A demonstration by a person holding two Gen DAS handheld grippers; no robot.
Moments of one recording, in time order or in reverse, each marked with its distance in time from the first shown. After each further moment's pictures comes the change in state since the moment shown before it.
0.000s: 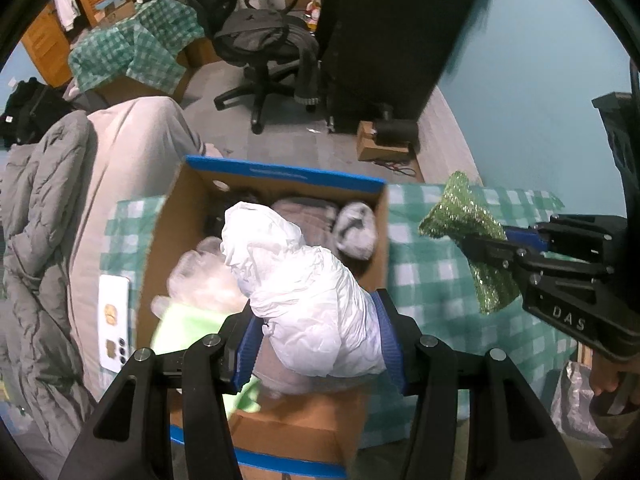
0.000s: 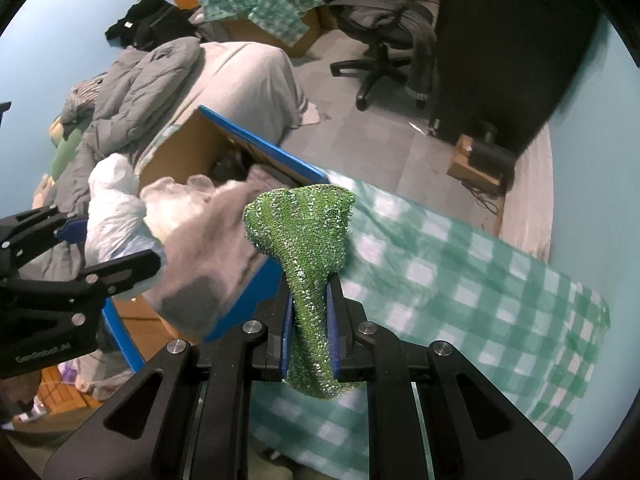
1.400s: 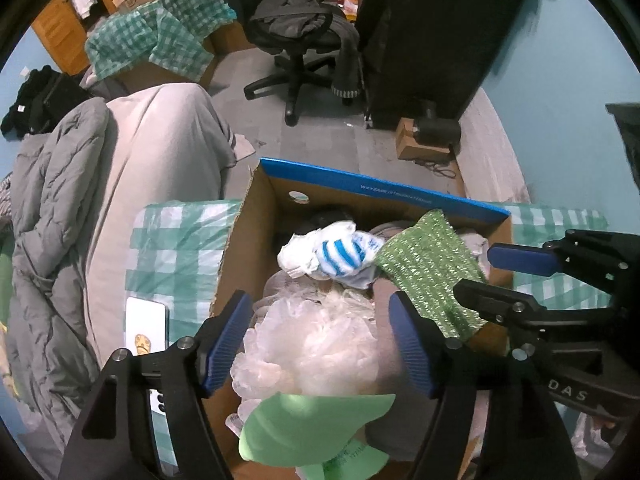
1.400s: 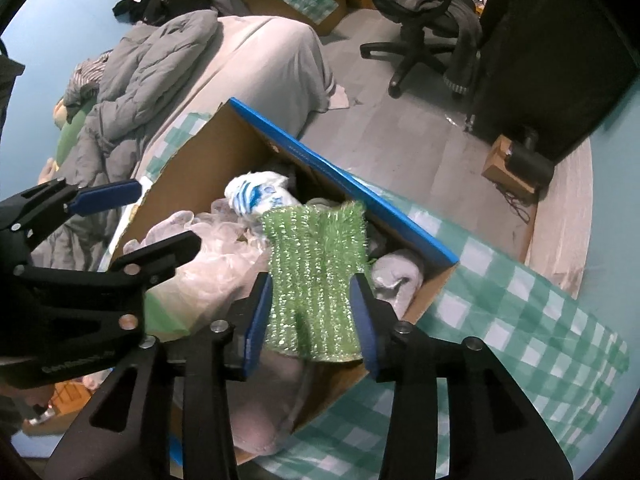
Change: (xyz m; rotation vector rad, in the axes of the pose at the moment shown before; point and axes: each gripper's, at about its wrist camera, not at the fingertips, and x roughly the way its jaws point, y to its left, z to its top) left arm 0.051 0.079 0.028 -0.037 0.032 0.063; right arm 0.081 0.056 0.063 -0.039 0.091 0.042
